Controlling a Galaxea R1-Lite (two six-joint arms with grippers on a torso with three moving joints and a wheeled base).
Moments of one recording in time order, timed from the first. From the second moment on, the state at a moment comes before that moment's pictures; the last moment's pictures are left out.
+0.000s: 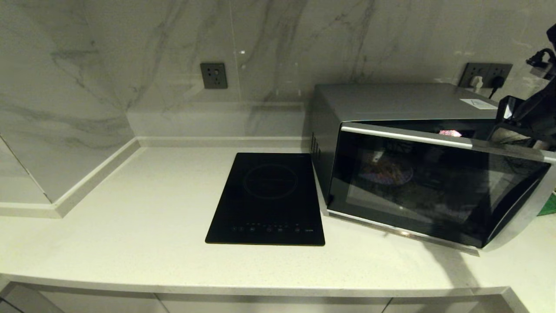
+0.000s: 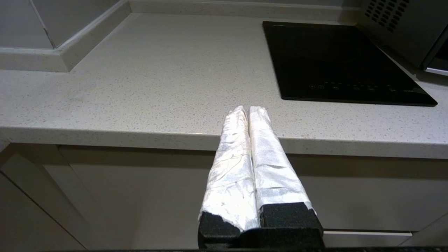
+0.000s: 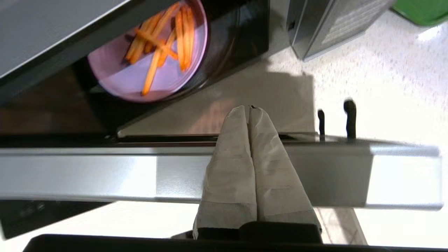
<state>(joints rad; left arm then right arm) 0.00 0.00 0.00 -0.01 0.01 -0.05 -0.08 1.80 -1.97 0.92 -0.10 0.40</state>
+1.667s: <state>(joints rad) 0.00 0.00 0.00 -0.01 0.01 -0.05 0.07 1.56 -1.67 0.97 -0.03 0.23</state>
